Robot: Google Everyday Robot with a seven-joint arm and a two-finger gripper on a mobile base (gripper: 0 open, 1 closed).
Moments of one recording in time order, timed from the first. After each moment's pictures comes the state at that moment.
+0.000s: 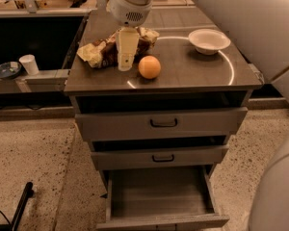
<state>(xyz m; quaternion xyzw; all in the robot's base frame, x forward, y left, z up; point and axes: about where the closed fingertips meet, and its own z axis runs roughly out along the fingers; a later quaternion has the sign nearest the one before) 0.639 0.059 0.956 -0.77 0.59 -0.02 0.25</state>
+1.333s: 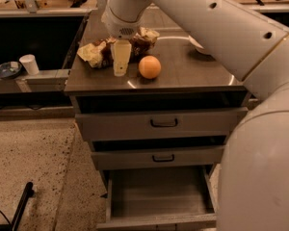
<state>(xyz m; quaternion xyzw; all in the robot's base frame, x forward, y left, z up) 0.685 0.084 0.907 -0.78 0.57 -0.03 0.26</state>
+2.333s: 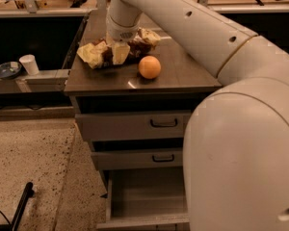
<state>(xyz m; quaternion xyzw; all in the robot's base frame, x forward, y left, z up) 0.731 0.081 0.873 -0.79 0.56 -0.06 0.23</state>
